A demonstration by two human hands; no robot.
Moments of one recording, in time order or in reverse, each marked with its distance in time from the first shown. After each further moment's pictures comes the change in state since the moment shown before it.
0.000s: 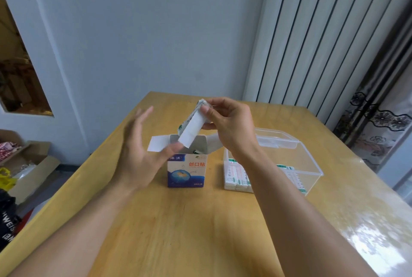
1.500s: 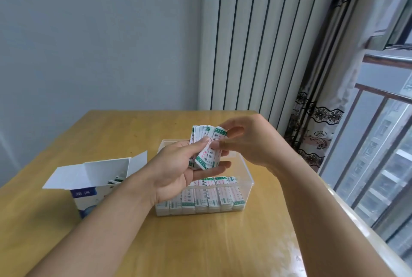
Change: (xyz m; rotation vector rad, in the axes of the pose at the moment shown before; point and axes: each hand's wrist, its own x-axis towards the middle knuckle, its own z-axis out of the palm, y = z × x) left_hand 0.015 0.142 0.155 -0.904 -0.758 -0.700; right_hand -0.017 -0.033 -0.183 -0.714 -0.037 0.132
